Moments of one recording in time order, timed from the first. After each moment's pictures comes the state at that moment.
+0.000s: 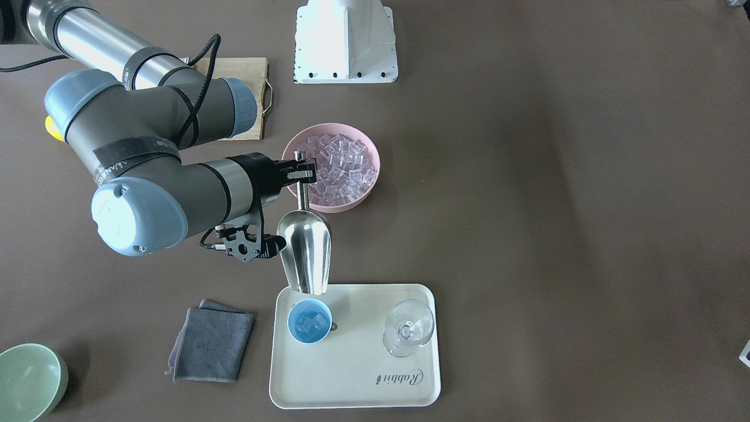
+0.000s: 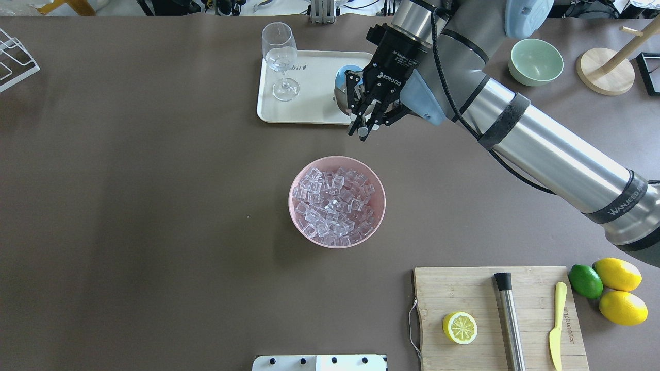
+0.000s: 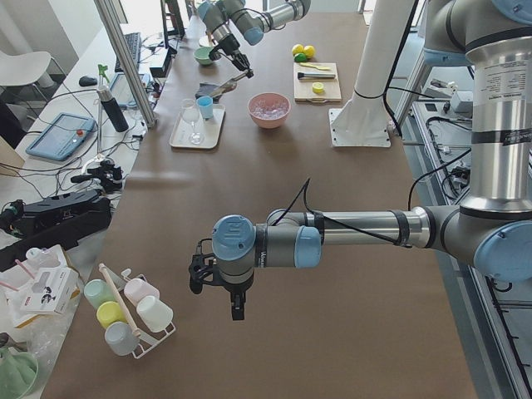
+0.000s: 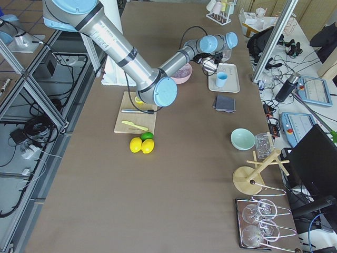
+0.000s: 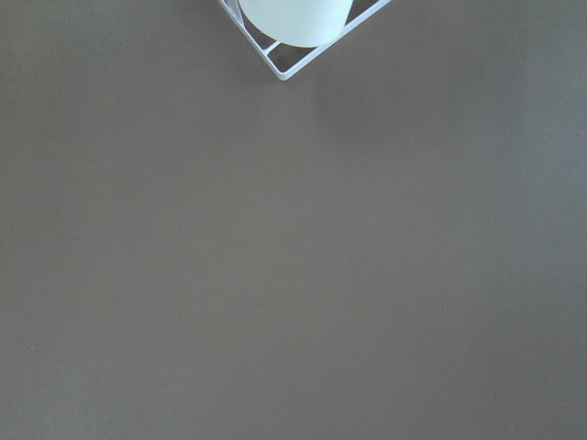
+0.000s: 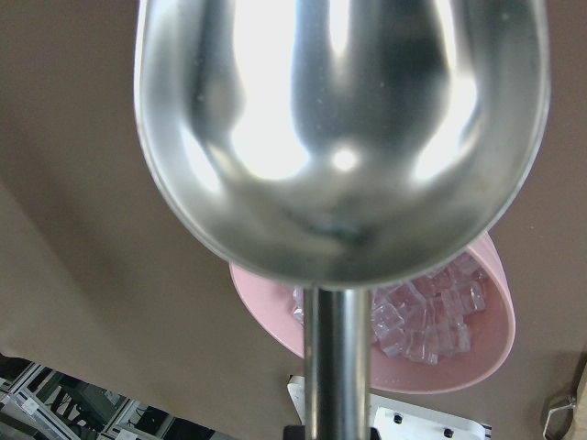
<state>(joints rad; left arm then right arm) -1.65 -1.49 -1.62 -1.60 -2.35 -0.03 0.90 -0.70 1.35 -2.01 2.94 0.61</state>
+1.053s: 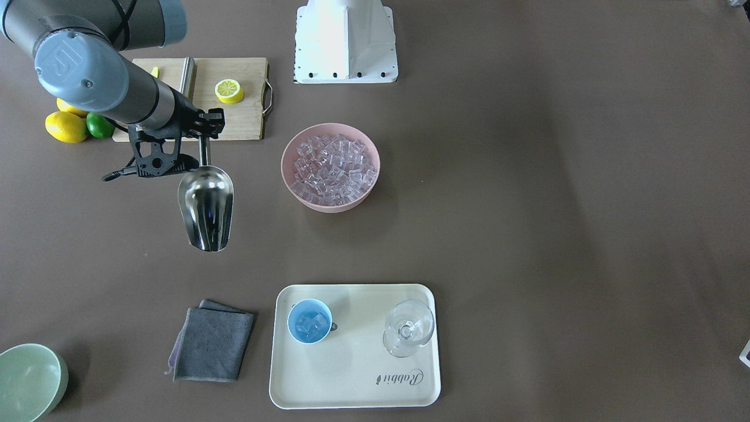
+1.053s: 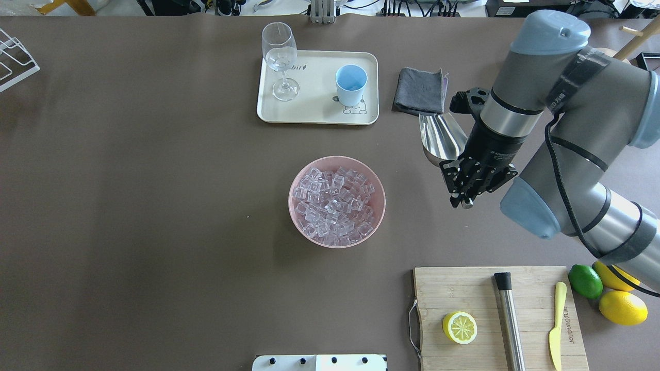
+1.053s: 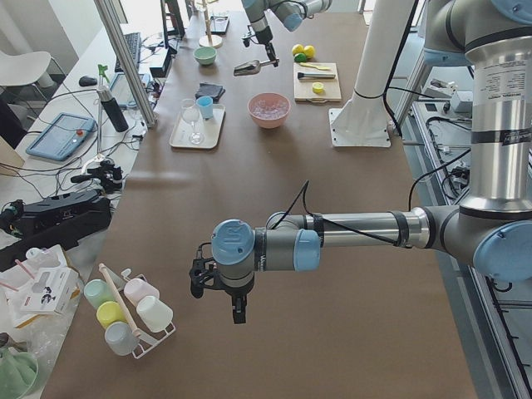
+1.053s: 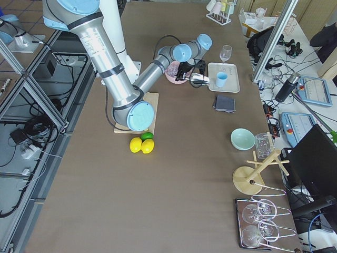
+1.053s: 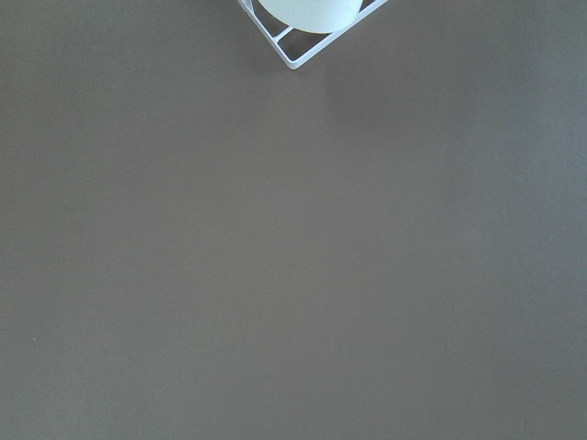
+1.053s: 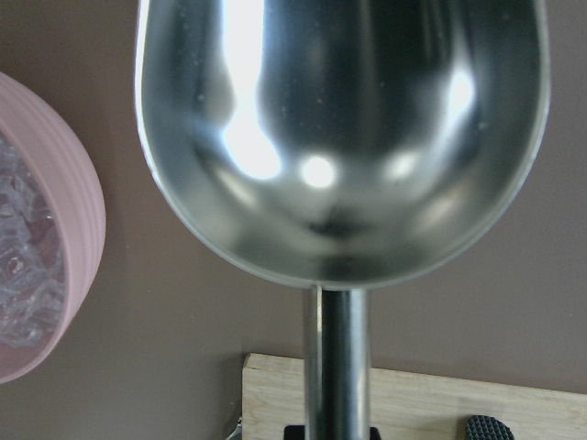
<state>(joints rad) -1.65 -1.50 -1.60 -1.60 -2.34 -0.03 0.82 -1.13 1.90 -1.99 2.47 0.68</state>
